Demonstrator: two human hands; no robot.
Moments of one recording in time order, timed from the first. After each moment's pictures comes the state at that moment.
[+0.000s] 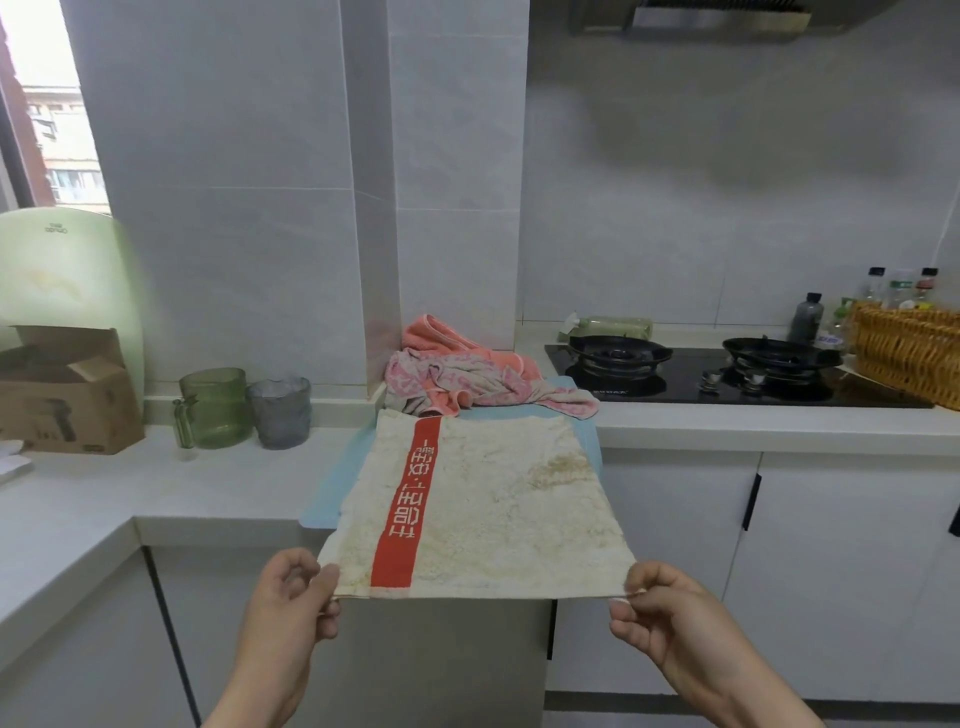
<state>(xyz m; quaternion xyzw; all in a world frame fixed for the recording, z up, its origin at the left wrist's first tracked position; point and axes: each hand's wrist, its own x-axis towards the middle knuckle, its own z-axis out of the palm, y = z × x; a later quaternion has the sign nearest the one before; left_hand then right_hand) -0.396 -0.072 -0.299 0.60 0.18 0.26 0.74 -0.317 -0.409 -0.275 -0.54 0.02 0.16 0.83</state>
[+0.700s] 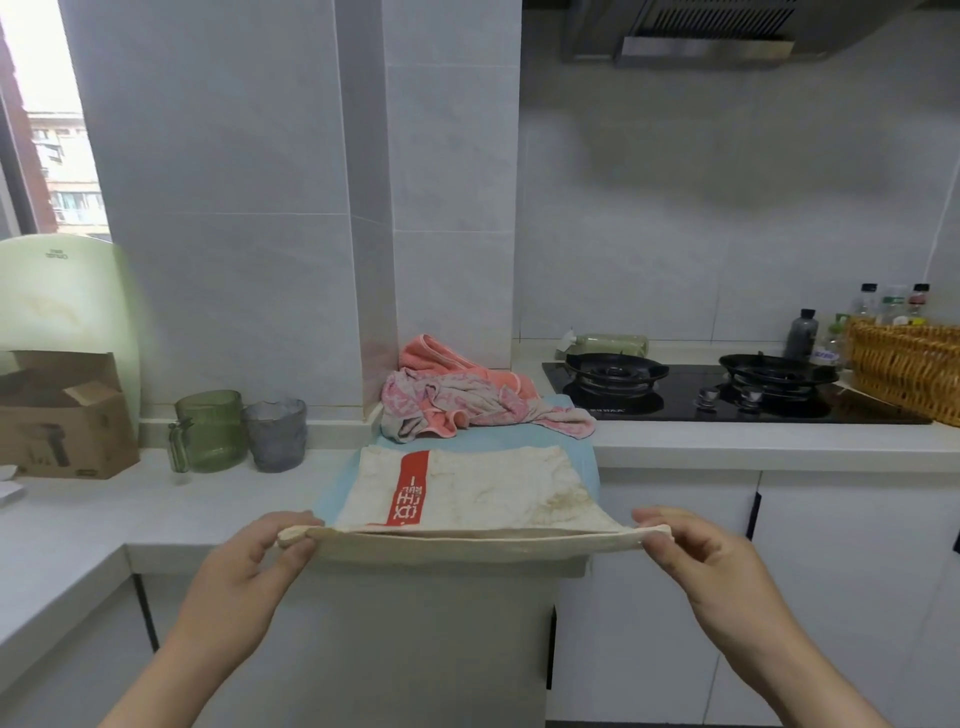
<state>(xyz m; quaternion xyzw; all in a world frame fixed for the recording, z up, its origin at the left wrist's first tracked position) -0.411 -0.051 -0.225 0.83 0.06 0.33 0.44 -0.319 -0.421 -0.216 -0.73 -0.14 -0.09 0.66</state>
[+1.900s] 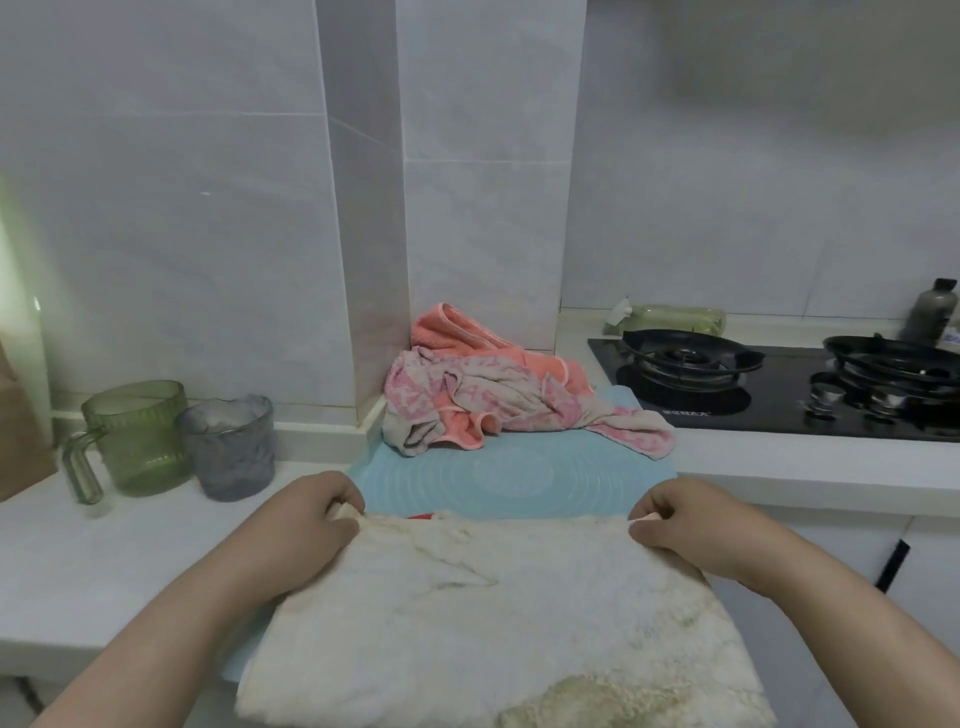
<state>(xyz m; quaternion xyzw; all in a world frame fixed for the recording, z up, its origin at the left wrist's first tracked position) -0.225 0.000 -0.212 0.95 0.13 0.10 0.27 -0.112 -0.344 -0.199 -0.94 -0.12 0.09 0.29</state>
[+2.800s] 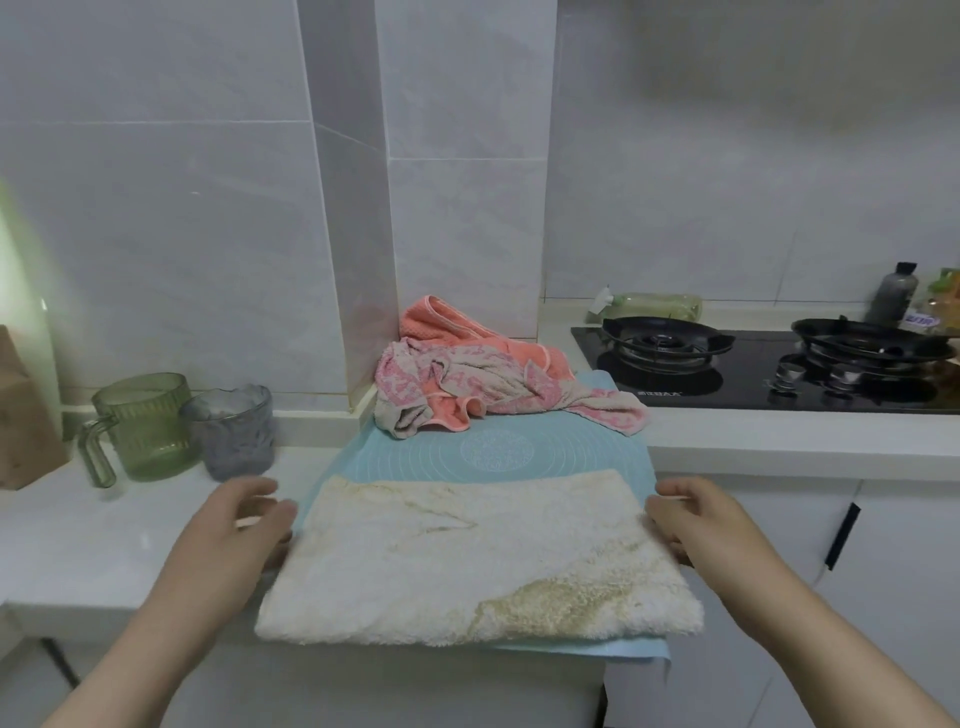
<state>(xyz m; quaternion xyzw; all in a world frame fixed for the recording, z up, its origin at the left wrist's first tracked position) -0.293 -0.014 -0.220 0.78 0.26 0.23 0.52 -0.162 -0.368 -0.229 -0.81 -0.02 0.01 0.58</state>
